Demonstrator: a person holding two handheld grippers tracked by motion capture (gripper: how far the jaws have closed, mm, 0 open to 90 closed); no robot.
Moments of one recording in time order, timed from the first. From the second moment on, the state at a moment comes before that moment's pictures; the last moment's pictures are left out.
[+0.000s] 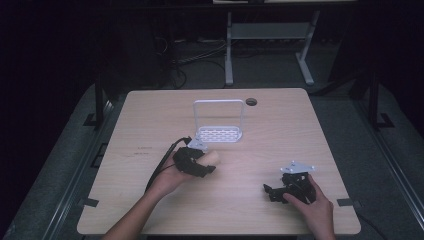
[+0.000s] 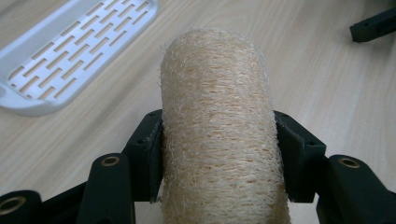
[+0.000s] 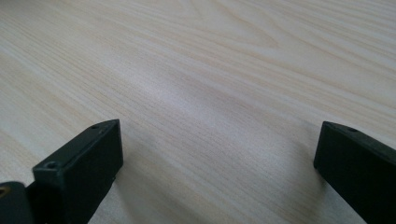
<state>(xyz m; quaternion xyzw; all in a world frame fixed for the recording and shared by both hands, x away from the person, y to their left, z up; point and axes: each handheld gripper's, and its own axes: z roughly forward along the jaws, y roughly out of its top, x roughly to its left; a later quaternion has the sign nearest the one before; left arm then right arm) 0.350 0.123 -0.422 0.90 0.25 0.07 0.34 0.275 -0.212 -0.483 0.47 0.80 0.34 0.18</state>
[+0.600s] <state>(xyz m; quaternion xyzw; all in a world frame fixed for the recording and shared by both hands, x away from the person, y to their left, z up) 0.373 0.115 -0.413 0.90 0.25 0.08 0.35 0.275 -0.212 -0.483 0.47 0.80 0.33 0.18</state>
